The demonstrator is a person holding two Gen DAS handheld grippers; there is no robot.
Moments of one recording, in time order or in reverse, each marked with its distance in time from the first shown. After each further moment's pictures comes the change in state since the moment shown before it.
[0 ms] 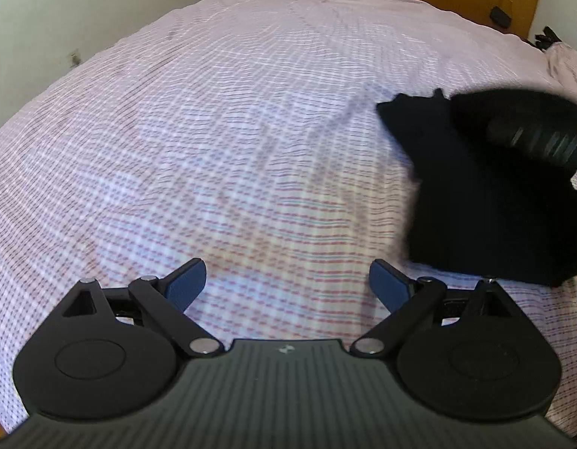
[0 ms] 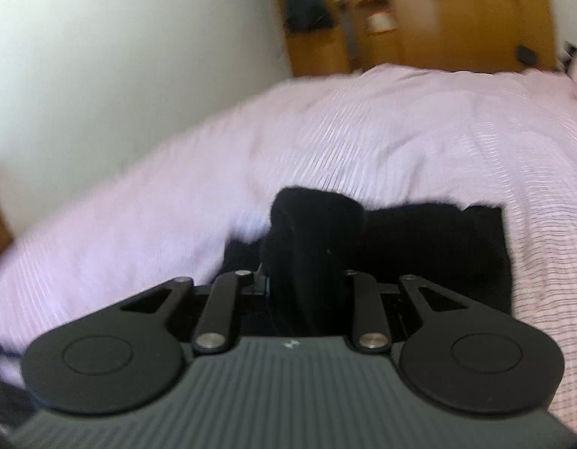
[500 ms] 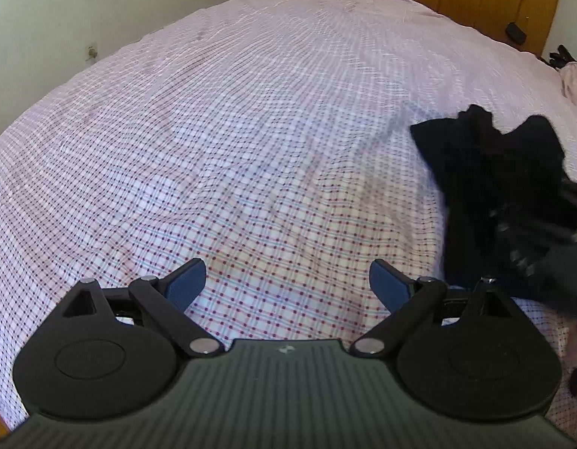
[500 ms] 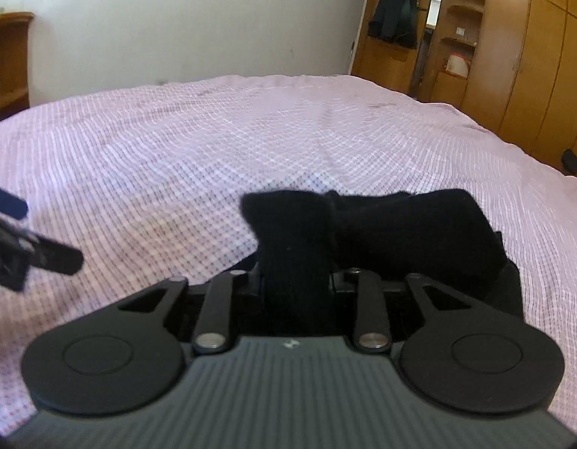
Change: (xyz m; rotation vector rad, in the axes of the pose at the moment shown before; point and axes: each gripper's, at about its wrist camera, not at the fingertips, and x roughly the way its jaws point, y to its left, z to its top) left arm -0.003 0.031 0.009 -0.041 -0.020 0.009; right arm 0.009 0.063 -0.024 -0.389 0.014 -0.009
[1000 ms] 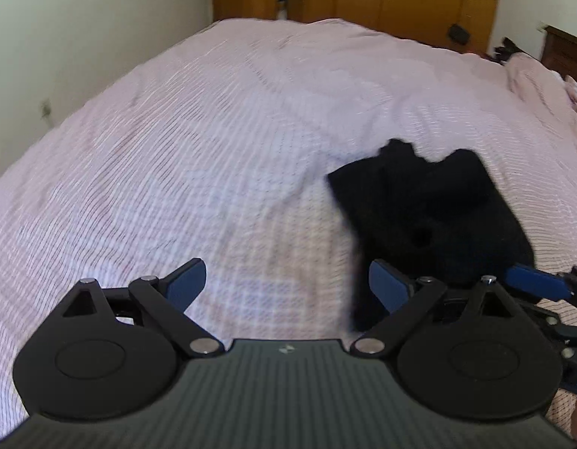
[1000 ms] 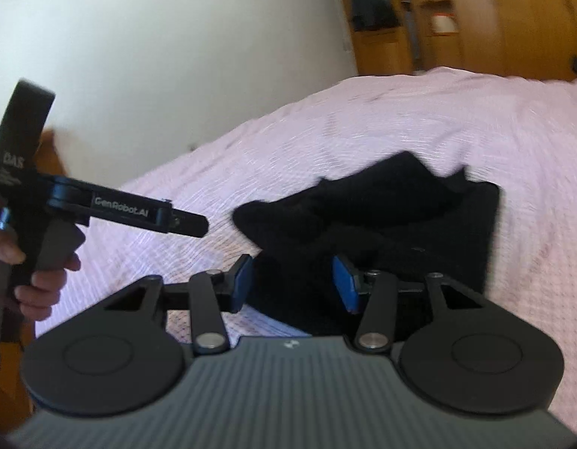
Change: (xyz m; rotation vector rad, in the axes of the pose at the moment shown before) left arm -0.029 -0.060 0.037 0.146 -0.103 -0.109; right arm -0.116 -0.059 -0.040 0.384 -0.075 0.195
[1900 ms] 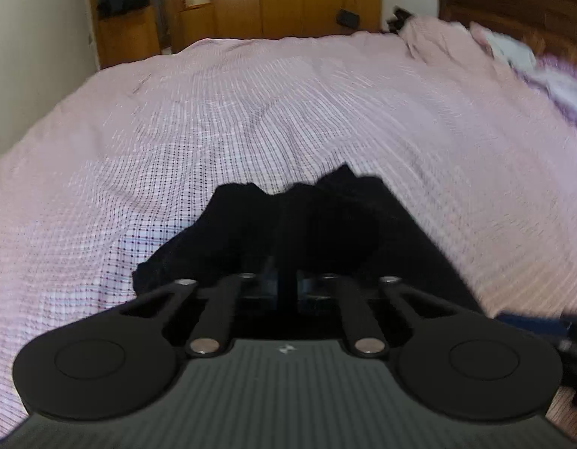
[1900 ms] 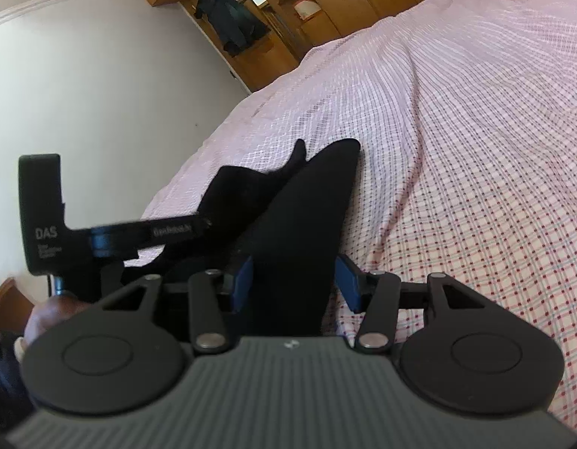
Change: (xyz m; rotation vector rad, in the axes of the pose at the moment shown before) left arm 0.112 -0.133 0.047 0.254 -0.081 -0.225; right arm -0.019 -0.105 -0.032 0.469 -0.086 -0.122
